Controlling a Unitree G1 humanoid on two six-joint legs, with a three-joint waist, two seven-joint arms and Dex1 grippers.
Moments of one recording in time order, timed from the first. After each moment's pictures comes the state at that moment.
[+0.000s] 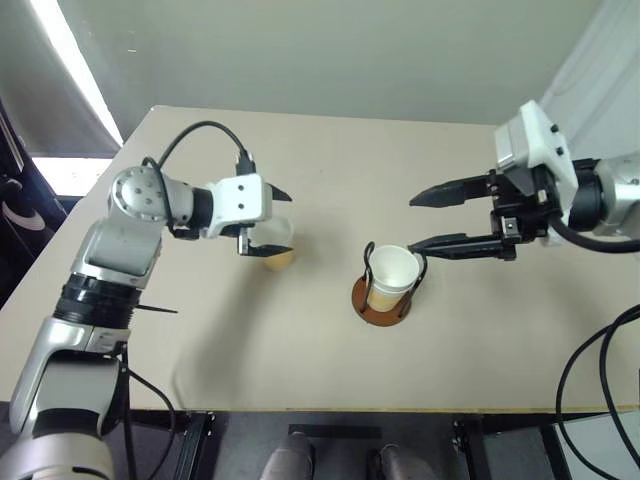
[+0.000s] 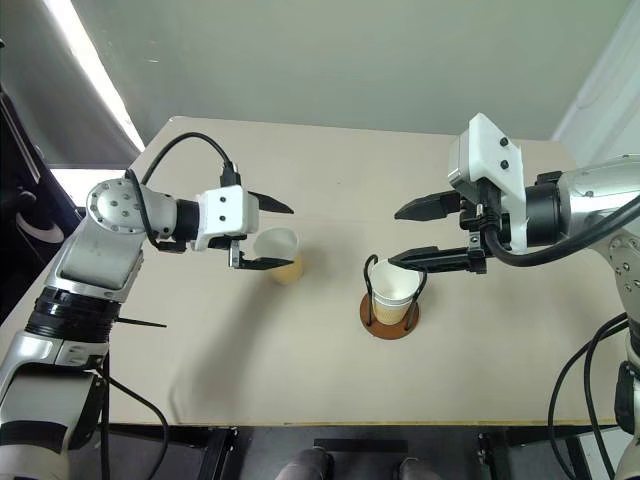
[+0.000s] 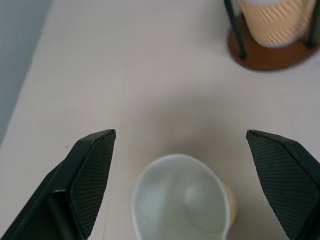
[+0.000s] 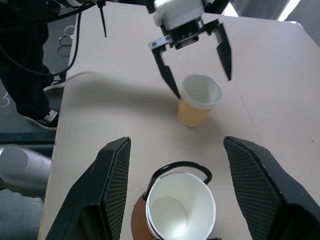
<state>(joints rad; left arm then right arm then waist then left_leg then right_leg) -0.85 0.84 -0.21 0.21 -0.01 -0.02 -1.28 -0.91 -0.98 -0.03 -0.48 0.67 1.03 1.16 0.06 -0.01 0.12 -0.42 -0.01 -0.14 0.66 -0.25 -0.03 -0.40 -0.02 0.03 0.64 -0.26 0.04</state>
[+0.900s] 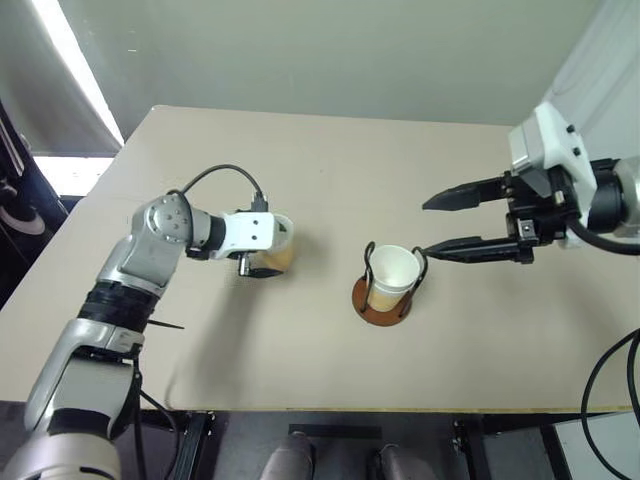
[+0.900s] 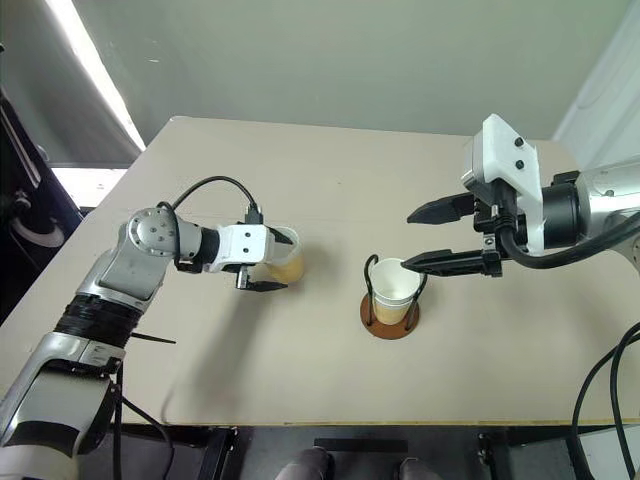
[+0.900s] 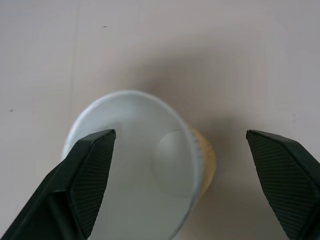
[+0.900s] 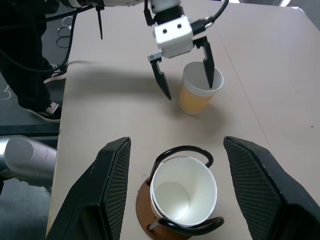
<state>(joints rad) -0.85 0.77 -0.28 0.44 0.13 -0.16 -1.24 -0.90 -1.05 -0.03 -0.48 0.73 1.02 1.15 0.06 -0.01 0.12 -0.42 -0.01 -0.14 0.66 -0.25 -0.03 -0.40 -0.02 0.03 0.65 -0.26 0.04</state>
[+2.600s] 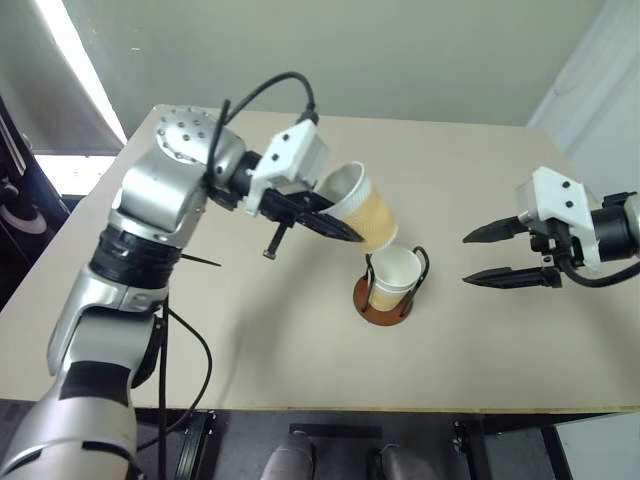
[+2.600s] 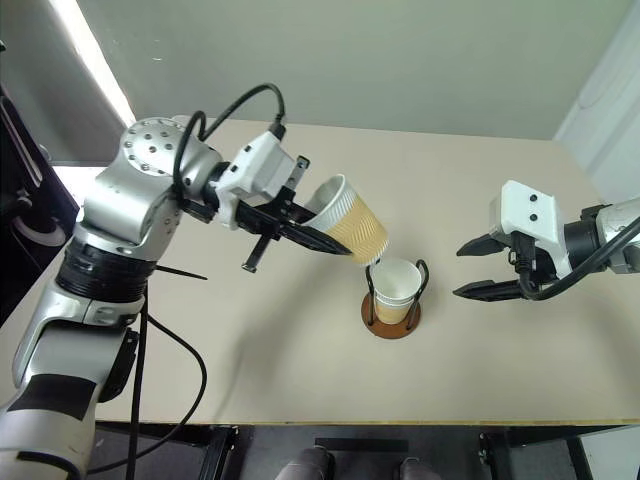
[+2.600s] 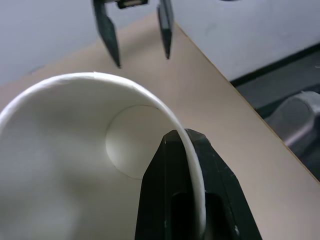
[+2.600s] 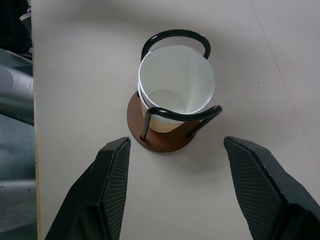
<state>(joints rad) -1.16 0.69 -0.34 0.14 -0.43 0.30 -1.57 -0.65 -1.25 0.02 -0.39 0.55 0.77 1.27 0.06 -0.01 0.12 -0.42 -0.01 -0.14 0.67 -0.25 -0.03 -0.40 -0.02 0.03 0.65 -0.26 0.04</state>
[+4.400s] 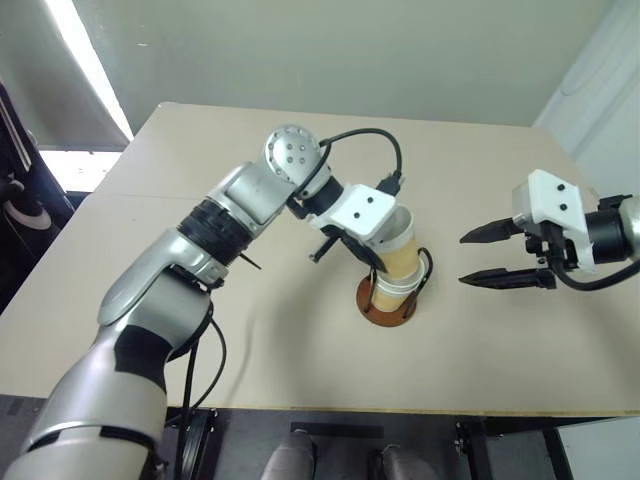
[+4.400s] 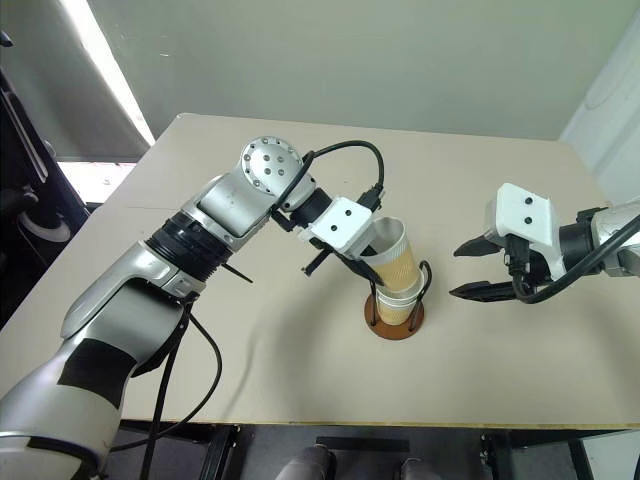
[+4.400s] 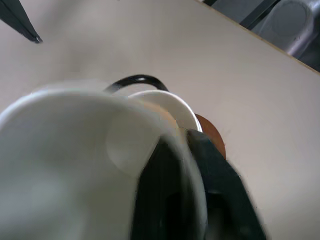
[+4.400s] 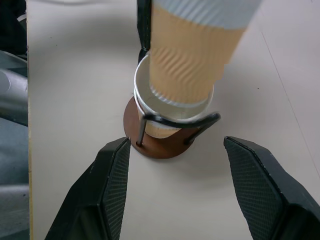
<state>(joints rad) -1.35 0.53 -0.72 0.49 -0.28 -0.15 -1.58 -0.64 -1.24 0.02 -0.41 0.55 0.78 1.25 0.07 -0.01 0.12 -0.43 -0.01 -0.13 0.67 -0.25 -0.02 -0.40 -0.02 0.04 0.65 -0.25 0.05</state>
